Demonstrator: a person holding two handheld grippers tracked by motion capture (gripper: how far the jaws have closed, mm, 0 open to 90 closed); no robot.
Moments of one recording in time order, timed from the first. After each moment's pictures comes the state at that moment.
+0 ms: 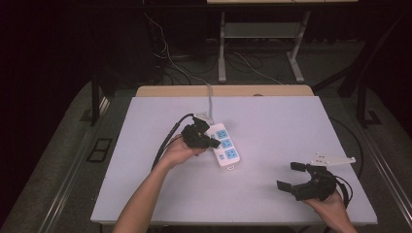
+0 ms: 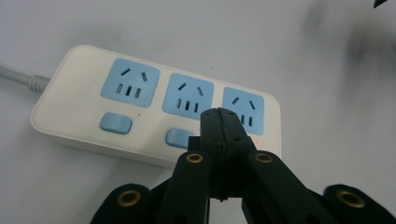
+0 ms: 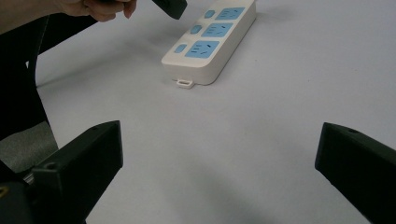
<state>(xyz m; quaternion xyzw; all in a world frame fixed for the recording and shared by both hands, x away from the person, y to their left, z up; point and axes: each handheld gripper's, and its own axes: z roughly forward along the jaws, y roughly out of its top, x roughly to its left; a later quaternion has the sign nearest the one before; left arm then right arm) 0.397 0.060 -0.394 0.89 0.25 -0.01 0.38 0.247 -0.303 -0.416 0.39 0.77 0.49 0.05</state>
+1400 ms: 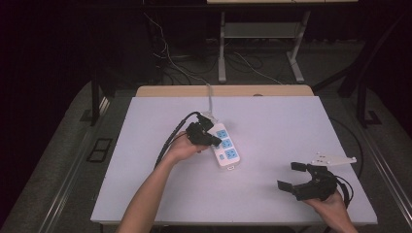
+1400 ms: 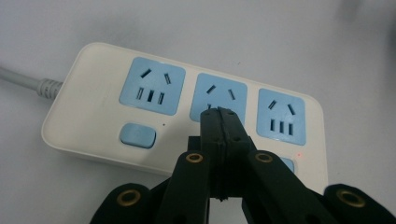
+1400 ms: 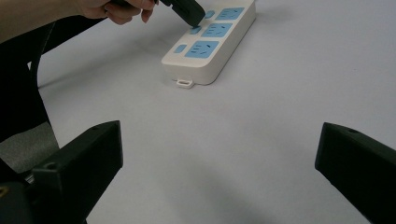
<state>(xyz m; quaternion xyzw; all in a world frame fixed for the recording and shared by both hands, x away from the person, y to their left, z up) 0.415 0.048 -0.410 0.91 0.25 0.00 0.34 0.248 -0.305 -0.417 0.39 0.77 0.50 0.05</state>
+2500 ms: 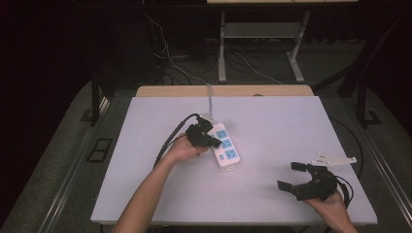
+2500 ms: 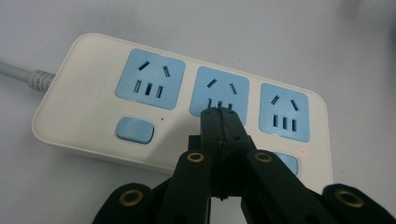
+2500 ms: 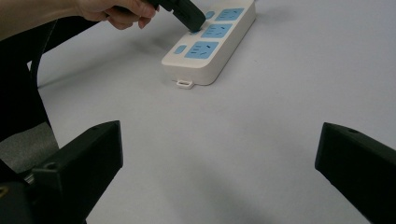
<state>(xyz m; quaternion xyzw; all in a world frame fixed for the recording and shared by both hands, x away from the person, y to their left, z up) 0.414 0.051 -0.417 0.90 0.26 -0.01 0.35 0.247 -0.305 -0.416 0.39 0.77 0.49 0.05</state>
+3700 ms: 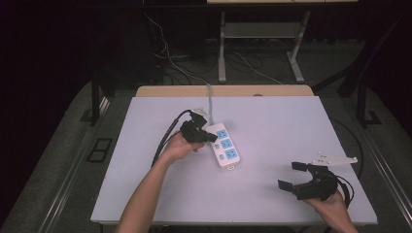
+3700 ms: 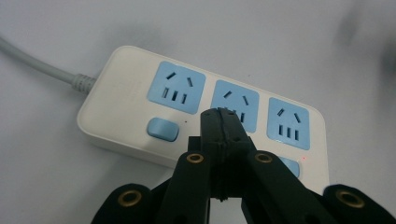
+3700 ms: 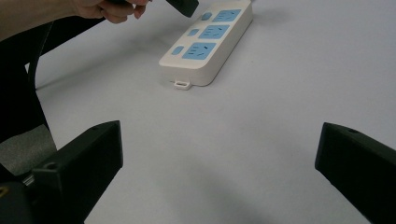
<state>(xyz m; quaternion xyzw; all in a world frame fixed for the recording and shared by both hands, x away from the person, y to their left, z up) 0.420 0.070 -0.403 0.88 0.28 0.00 0.38 0.248 -0.306 -0.416 0.39 0.77 0.50 0.06</state>
